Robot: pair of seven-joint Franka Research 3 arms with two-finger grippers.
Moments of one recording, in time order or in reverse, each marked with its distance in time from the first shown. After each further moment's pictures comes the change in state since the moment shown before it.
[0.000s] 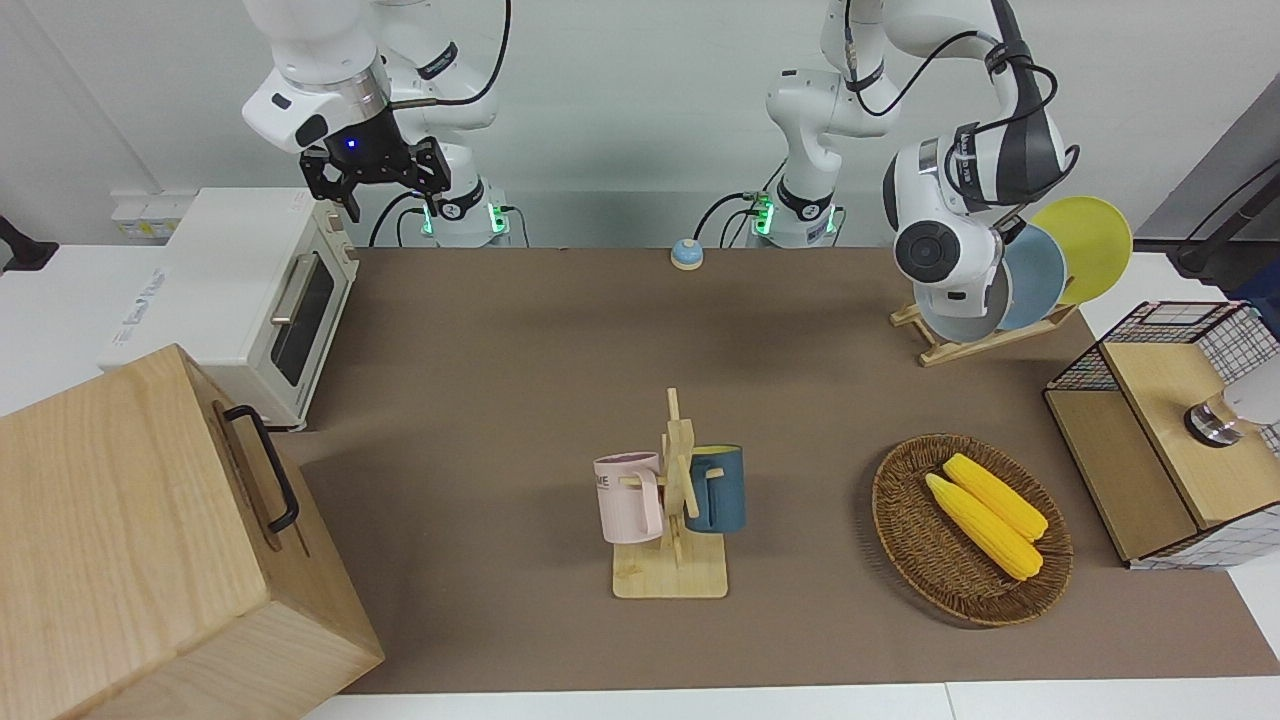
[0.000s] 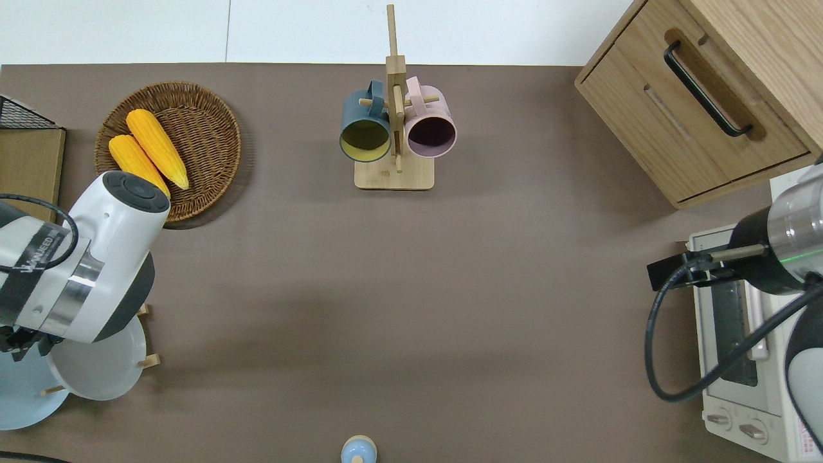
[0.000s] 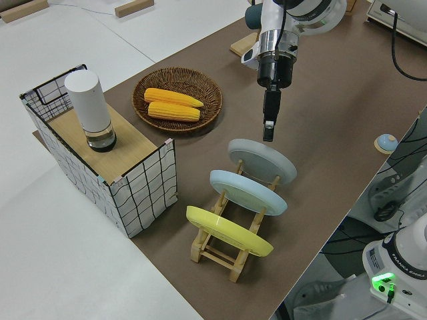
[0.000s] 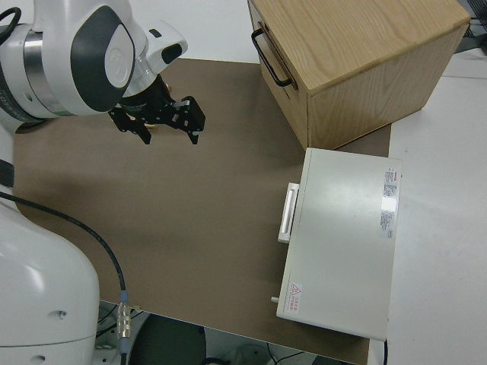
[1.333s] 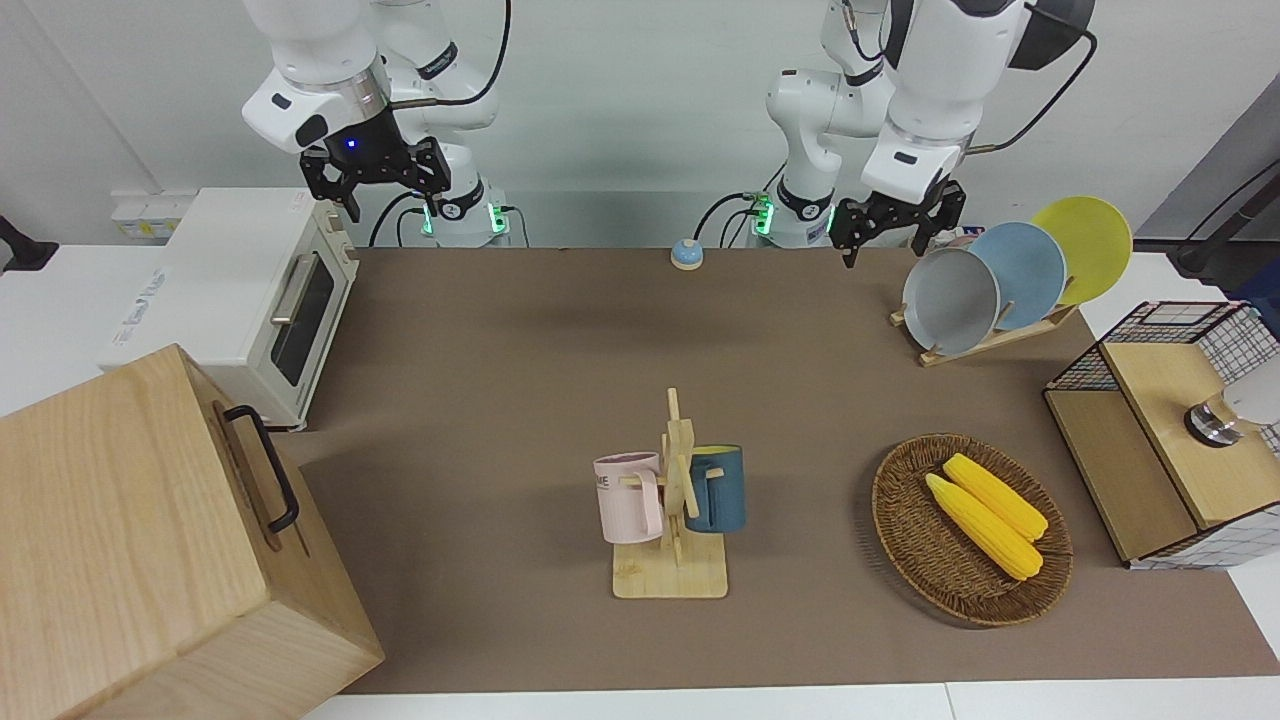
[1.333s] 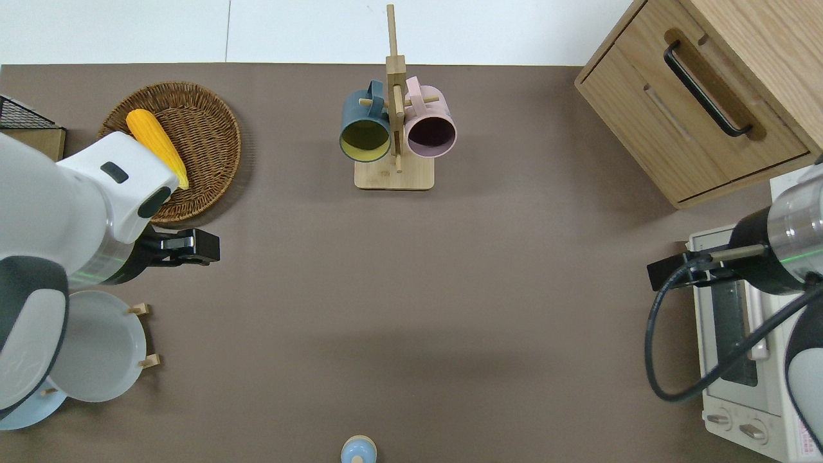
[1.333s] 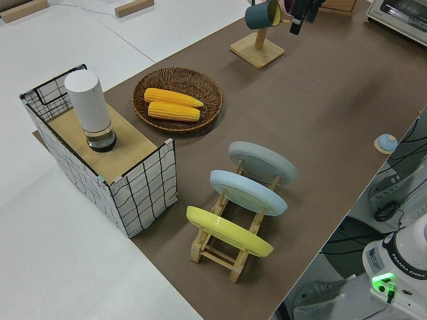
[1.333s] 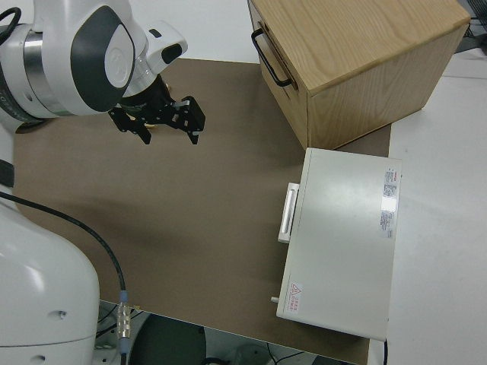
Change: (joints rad) left arm -0.013 -0.142 -0.118 0.333 -0.637 0.246 0.332; right arm 0.000 0.000 0.000 0.000 0.000 0.000 0.000
